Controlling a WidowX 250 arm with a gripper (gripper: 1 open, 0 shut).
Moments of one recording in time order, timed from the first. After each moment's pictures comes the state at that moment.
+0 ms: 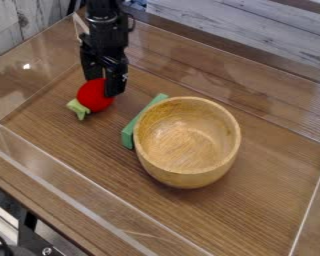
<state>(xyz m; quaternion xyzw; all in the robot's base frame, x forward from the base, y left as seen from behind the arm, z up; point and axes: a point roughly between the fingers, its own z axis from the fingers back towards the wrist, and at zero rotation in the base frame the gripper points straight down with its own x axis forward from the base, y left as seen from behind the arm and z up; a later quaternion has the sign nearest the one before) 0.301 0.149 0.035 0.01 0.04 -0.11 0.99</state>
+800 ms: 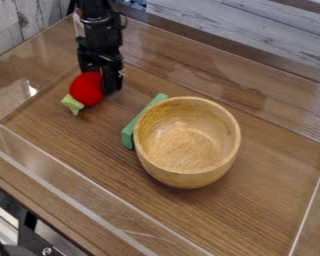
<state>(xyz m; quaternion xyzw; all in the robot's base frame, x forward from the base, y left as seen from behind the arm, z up) 0.302 0.171 0.025 -0.04 0.05 -0.08 1.00</state>
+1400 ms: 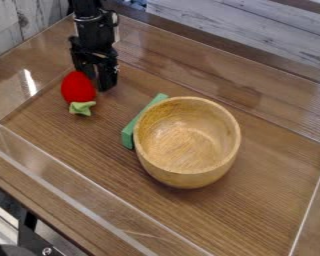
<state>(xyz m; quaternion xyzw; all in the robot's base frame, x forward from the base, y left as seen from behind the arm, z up) 0.308 0.180 0.021 -0.05 0.05 -0.04 1.00</state>
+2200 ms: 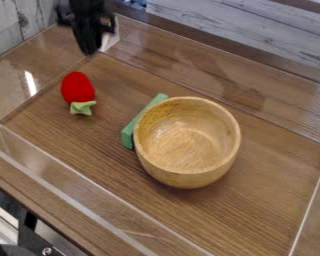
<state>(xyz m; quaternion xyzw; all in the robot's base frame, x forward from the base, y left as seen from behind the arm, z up) 0.322 0.193 0.097 -0.02 -0.02 0.10 0.99</state>
